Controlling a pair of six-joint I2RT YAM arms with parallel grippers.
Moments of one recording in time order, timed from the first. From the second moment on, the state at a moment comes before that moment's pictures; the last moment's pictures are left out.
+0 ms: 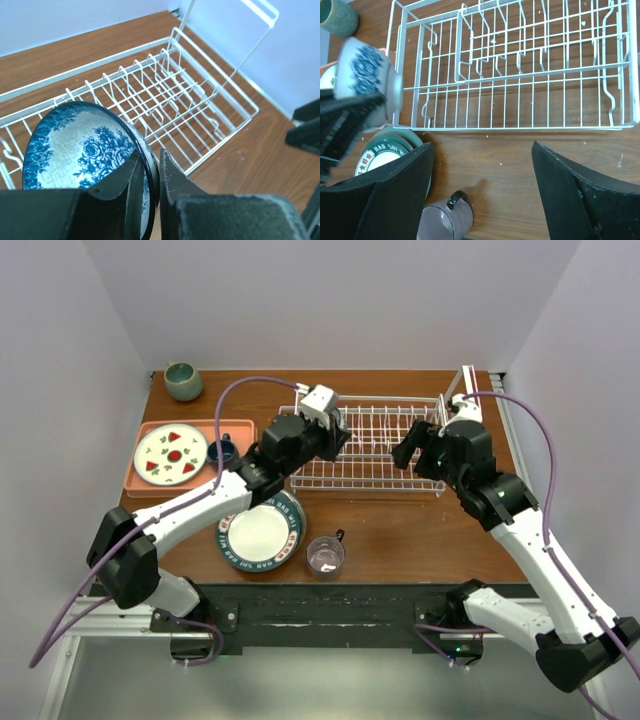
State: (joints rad) left arm -0.79 1.47 1.12 0.19 -0.06 -0.24; right arm 0.45 0.98 1.13 -0.65 0.19 0.58
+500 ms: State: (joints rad) left arm -0.57 1.69 1.12 0.60 0.35 -0.68; right arm 0.45 1.00 0.97 -0.54 0.15 0.57
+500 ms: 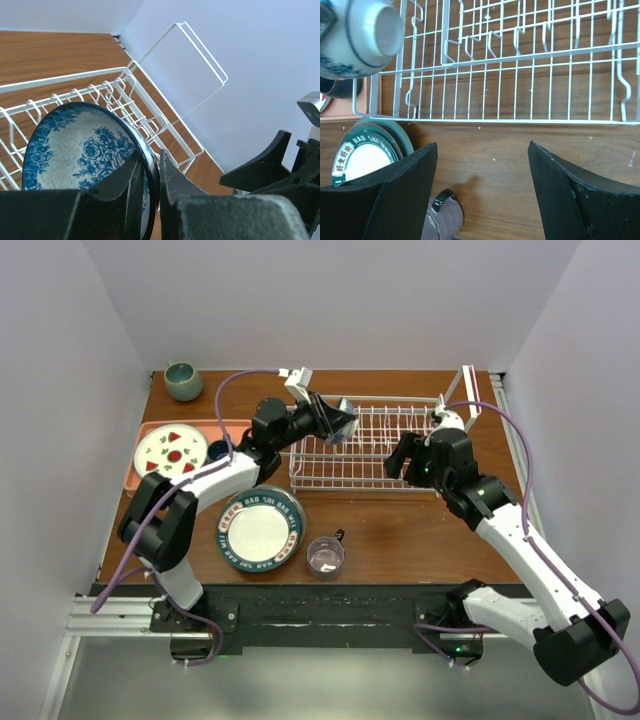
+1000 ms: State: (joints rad) left arm -0.50 1.96 1.24 0.81 0.47 -0.83; right arm 0.45 1.09 0.92 -0.45 0.13 0.56
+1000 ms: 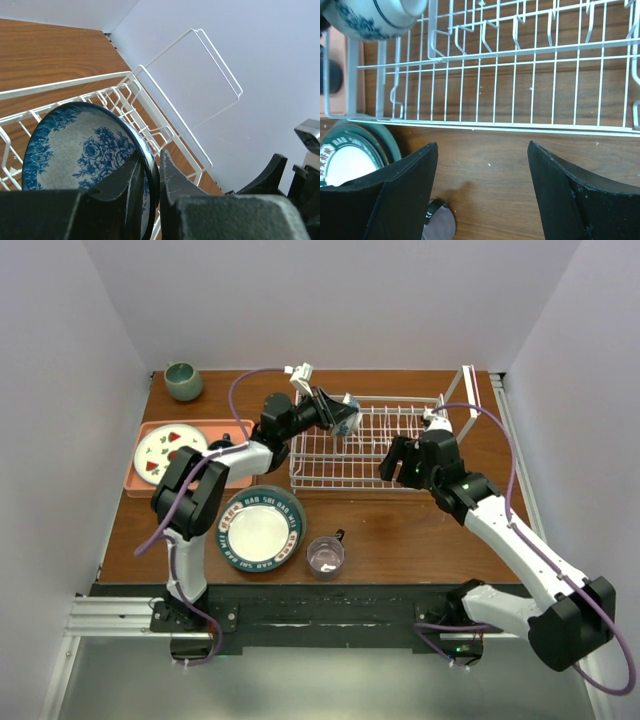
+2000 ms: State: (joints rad) left arm -0.50 2.17 1.29 1.01 0.44 -0.97; right arm 0.45 1.19 0.84 -0.35 0.09 0.56
